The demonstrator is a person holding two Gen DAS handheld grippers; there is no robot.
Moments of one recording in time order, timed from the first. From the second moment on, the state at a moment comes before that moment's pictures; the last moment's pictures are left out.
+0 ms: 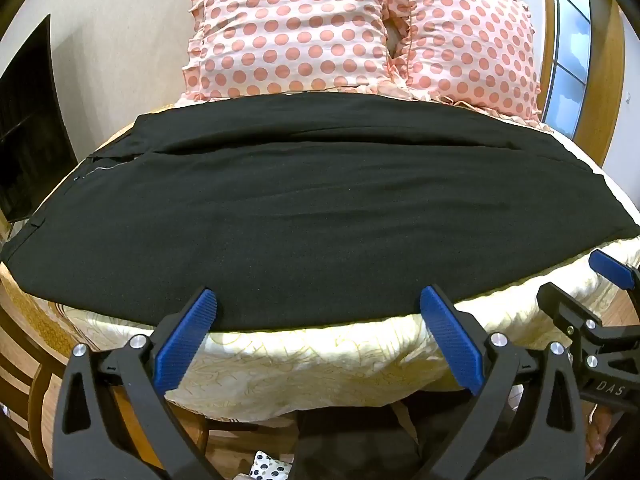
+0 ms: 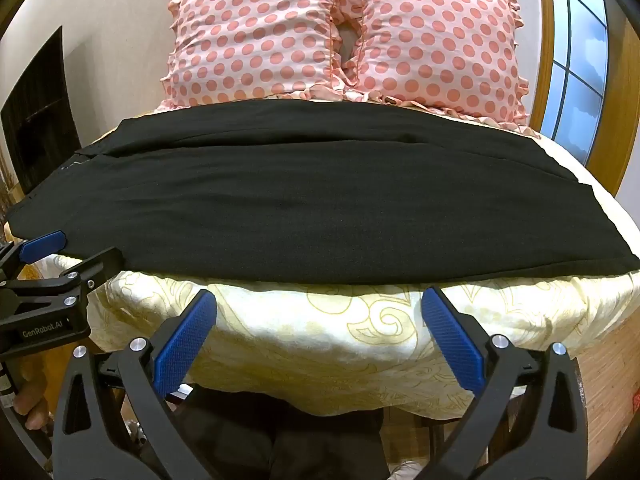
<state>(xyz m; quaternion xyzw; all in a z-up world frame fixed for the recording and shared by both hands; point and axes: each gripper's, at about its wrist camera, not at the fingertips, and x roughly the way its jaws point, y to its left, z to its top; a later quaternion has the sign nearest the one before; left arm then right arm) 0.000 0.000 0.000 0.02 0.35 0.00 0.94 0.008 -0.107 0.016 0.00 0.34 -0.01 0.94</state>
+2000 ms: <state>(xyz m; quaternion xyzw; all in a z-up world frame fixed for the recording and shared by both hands) -0.003 -0.001 0.001 0.02 0.35 0.00 0.94 0.006 -0.107 0.016 0.00 0.34 -0.01 0.94</state>
